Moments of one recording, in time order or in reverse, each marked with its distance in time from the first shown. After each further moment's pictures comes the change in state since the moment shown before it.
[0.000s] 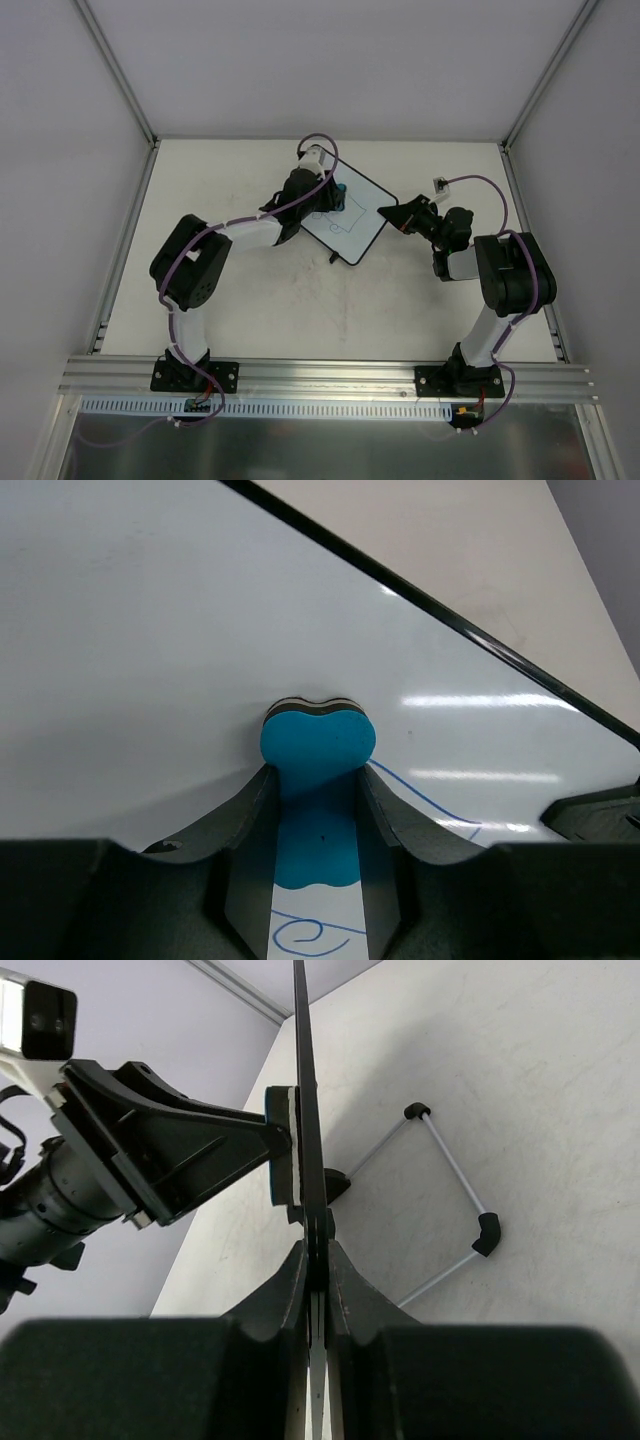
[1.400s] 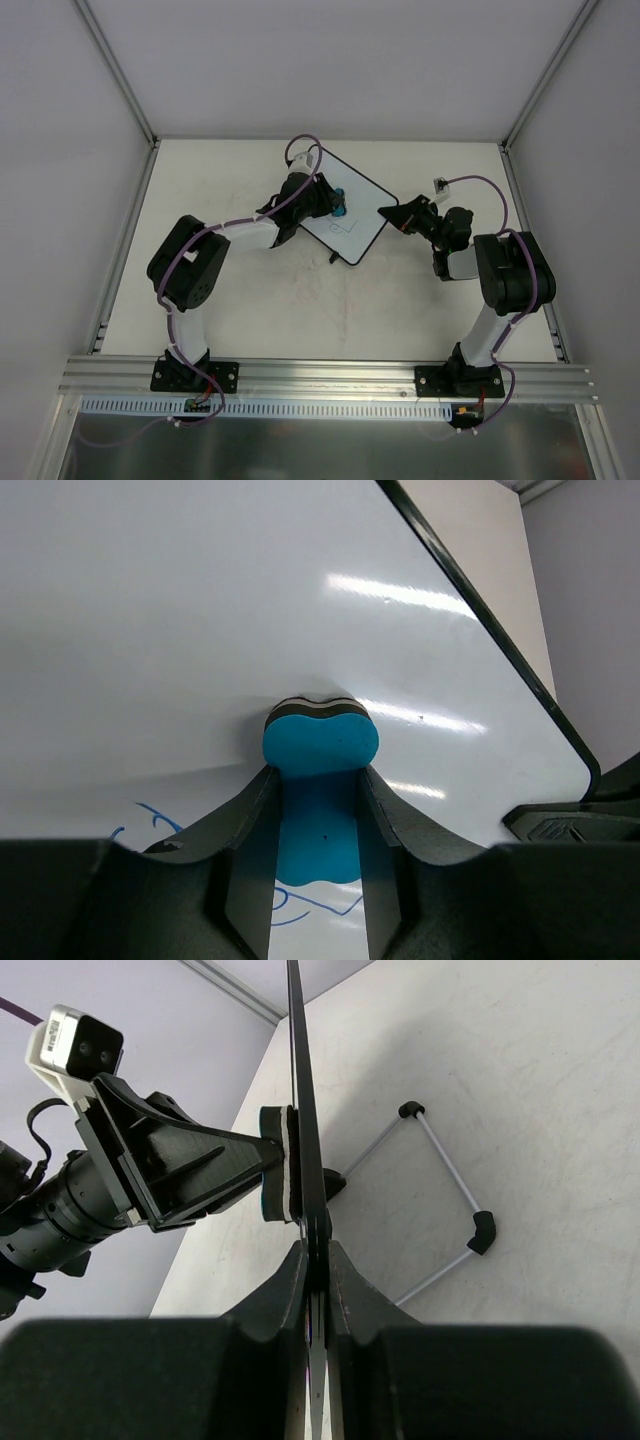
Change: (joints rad) left arm 0.014 -0.008 -0.032 -0.048 -0.003 -0.235; right arm -0.004 0.010 0.004 -0.005 0.003 -0.001
